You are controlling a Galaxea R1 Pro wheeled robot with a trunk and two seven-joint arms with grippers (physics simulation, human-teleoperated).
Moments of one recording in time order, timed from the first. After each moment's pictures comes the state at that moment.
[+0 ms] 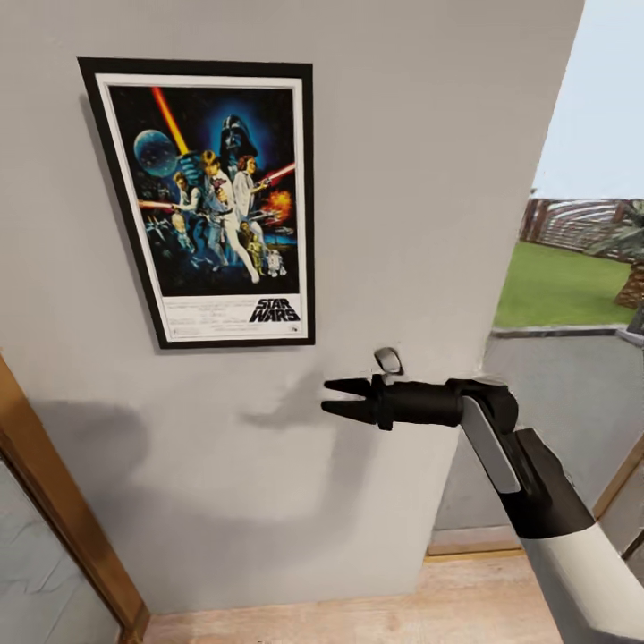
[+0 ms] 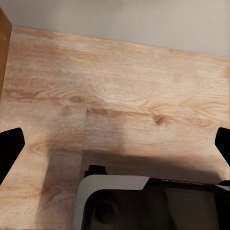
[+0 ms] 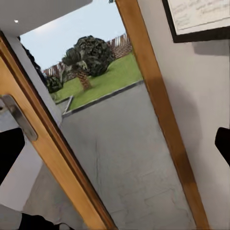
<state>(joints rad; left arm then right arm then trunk) 0.07 0.08 0.26 -0.63 0.05 -0.05 -0.29 -0.72 -0.15 0.24 -1.50 -0.56 0.86 1.07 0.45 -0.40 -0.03</state>
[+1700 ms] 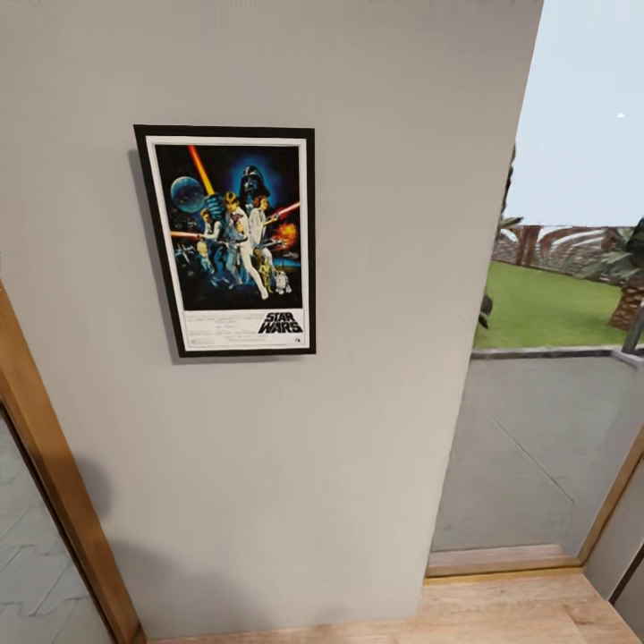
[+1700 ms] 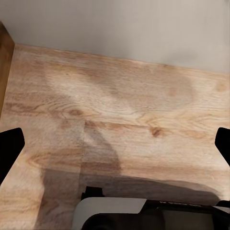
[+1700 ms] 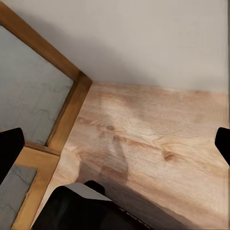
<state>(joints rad) 0.07 0.08 0.26 -0.63 0.05 -0.05 -0.29 -0.16 -0.21 0.24 -0.38 -0.36 -0.20 0.82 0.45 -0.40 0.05</state>
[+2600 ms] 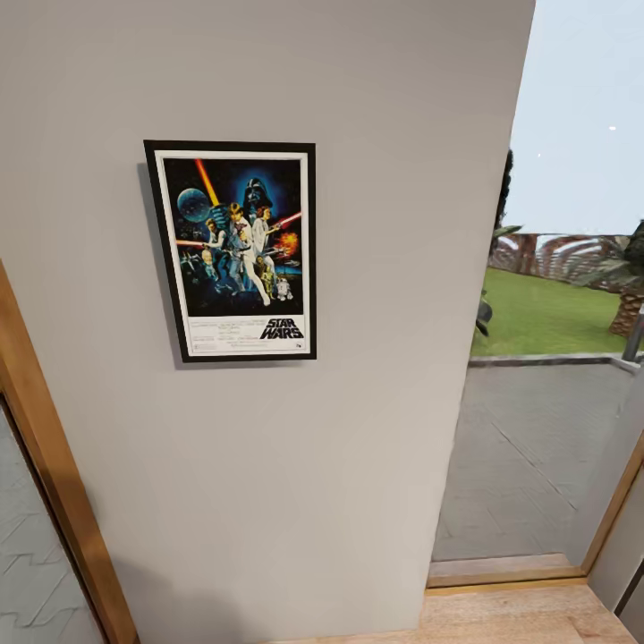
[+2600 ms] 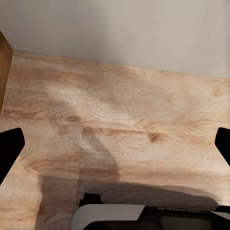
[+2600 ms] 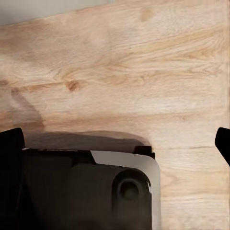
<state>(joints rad) 0.07 0.08 0.25 -0.62 0.05 -0.05 -0.29 -0.16 -0.20 0.23 -0.04 -0.39 -0.20 0.42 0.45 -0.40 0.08</state>
